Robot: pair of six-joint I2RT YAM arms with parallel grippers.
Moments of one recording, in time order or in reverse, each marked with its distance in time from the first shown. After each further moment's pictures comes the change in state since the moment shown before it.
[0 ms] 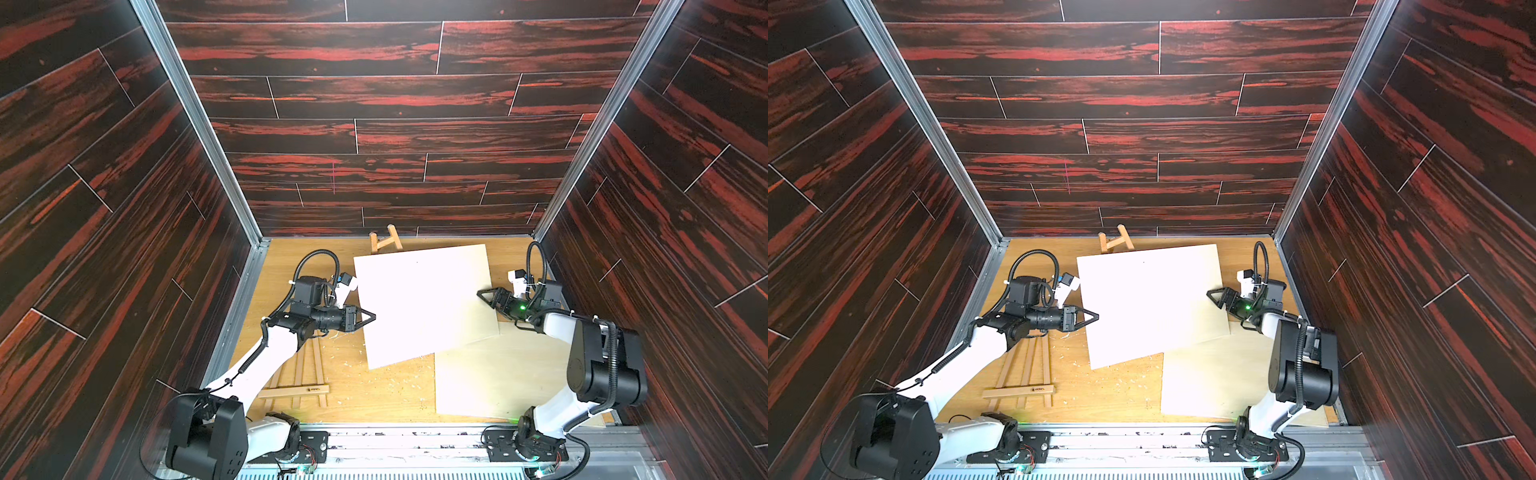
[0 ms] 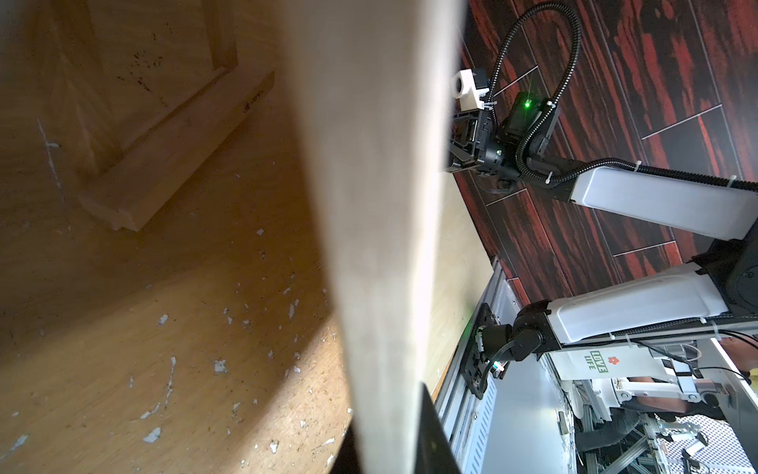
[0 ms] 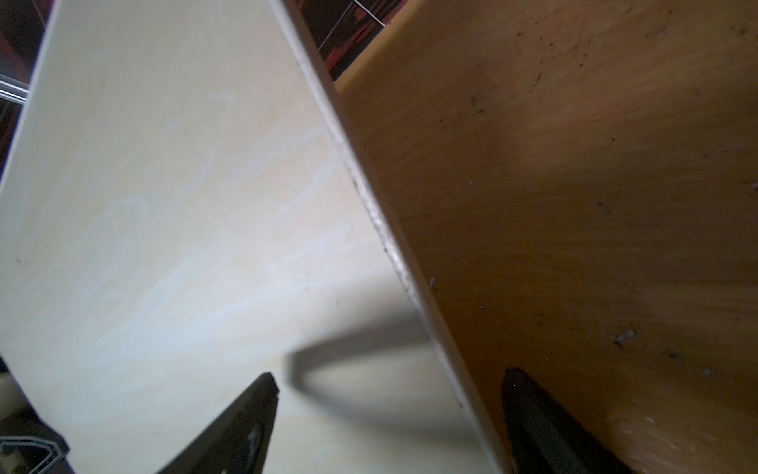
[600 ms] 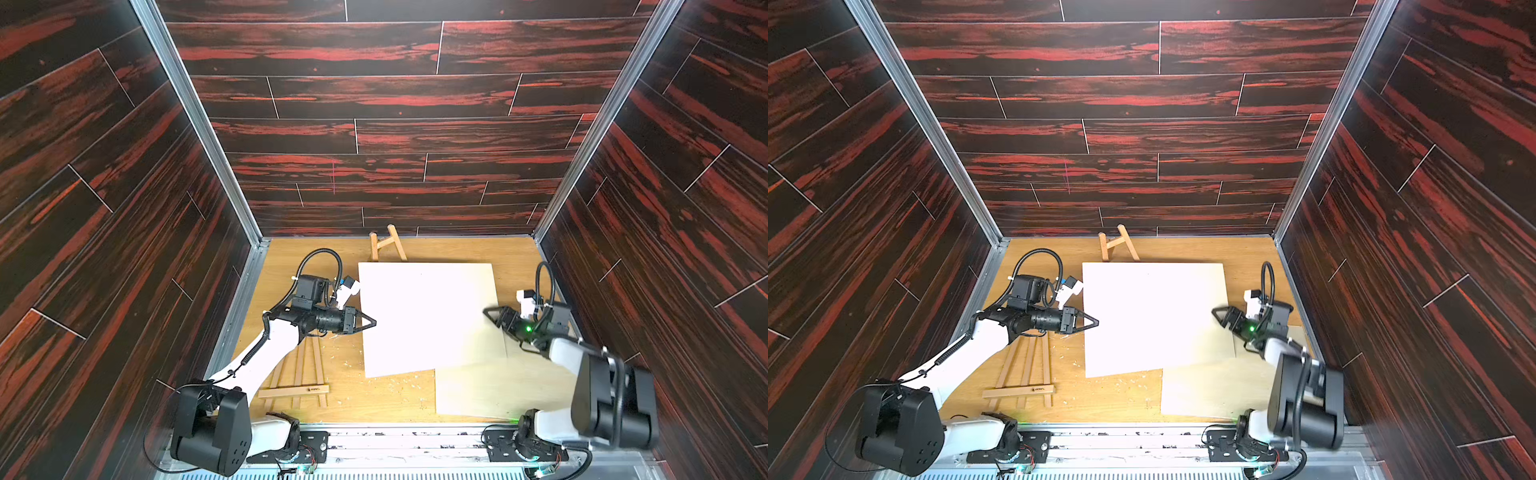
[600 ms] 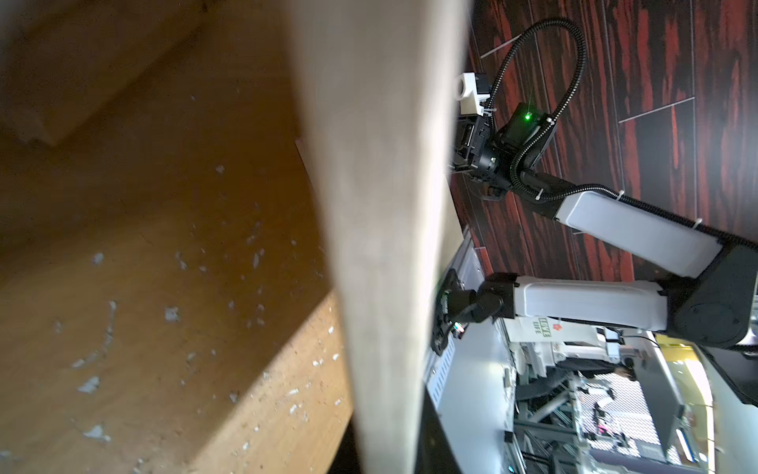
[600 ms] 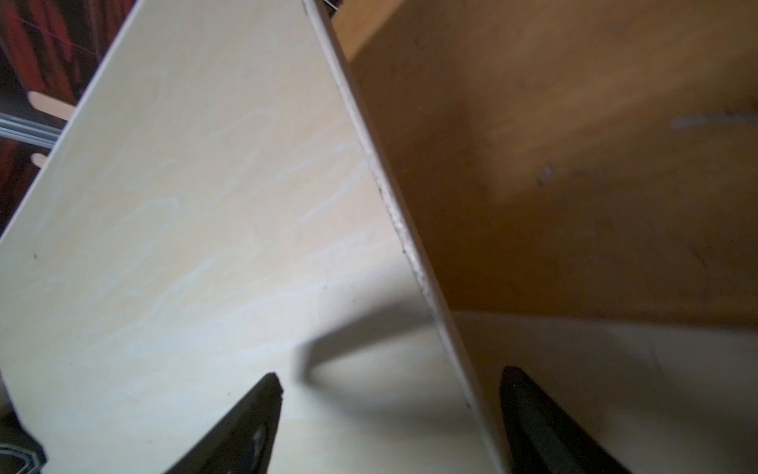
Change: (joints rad) left arm 0.009 0.041 0.051 -0.159 0.114 -0.002; right arm -0.039 -0.291 -0.276 -0.047 0.093 0.052
